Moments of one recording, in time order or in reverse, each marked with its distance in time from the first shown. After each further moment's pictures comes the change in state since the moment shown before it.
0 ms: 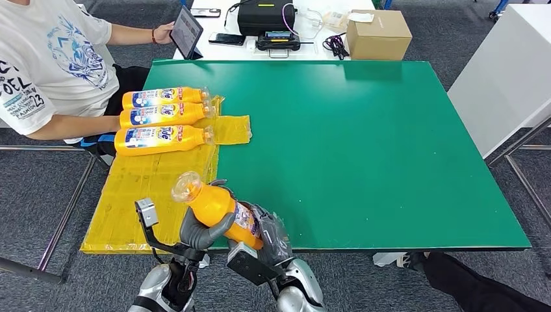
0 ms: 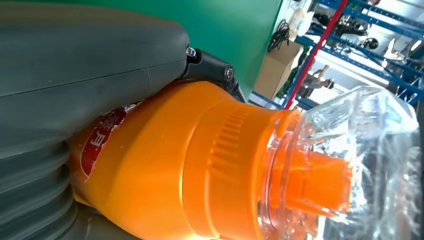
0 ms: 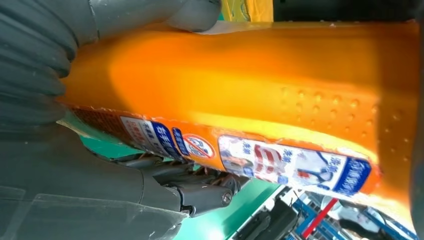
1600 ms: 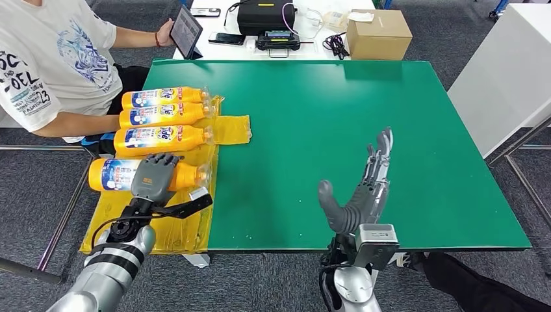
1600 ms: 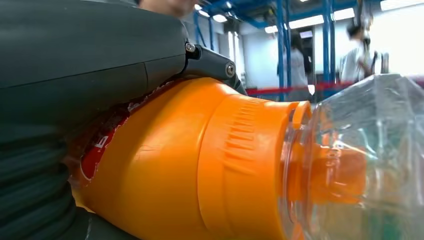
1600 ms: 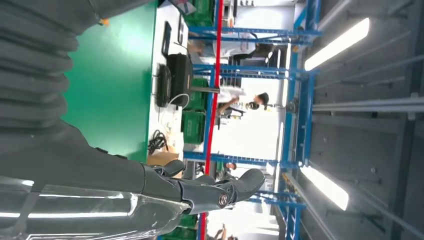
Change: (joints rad) left arm -0.376 0.180 0.149 0.473 -1.856 0.888 0.176; right arm 0.113 -0.033 -0.181 -0.707 -0.440 -0.078 -0.191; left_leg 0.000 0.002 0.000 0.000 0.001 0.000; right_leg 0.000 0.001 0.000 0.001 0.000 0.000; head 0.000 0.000
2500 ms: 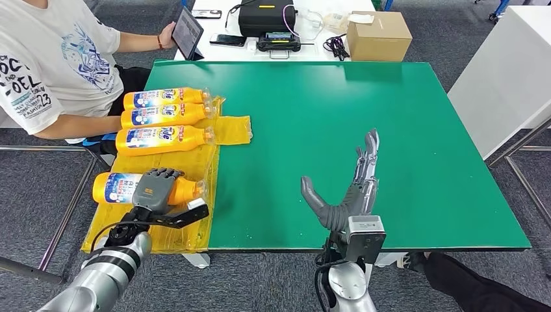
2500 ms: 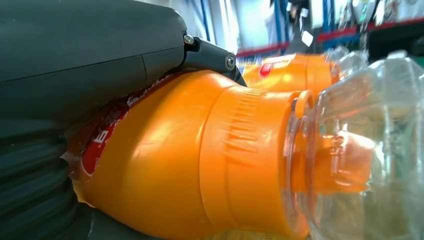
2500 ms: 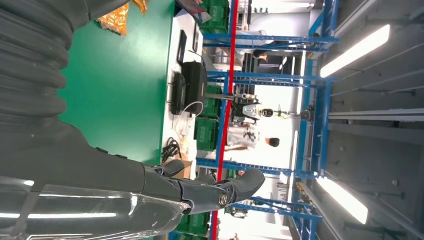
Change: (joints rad) left arm -0.044 0.019 0.010 0.185 0.023 -0.121 -0.052; right arm -0.010 0.019 -0.017 0.061 0.010 0.029 0.026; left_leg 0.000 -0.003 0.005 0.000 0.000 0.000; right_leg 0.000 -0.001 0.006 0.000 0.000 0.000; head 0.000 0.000
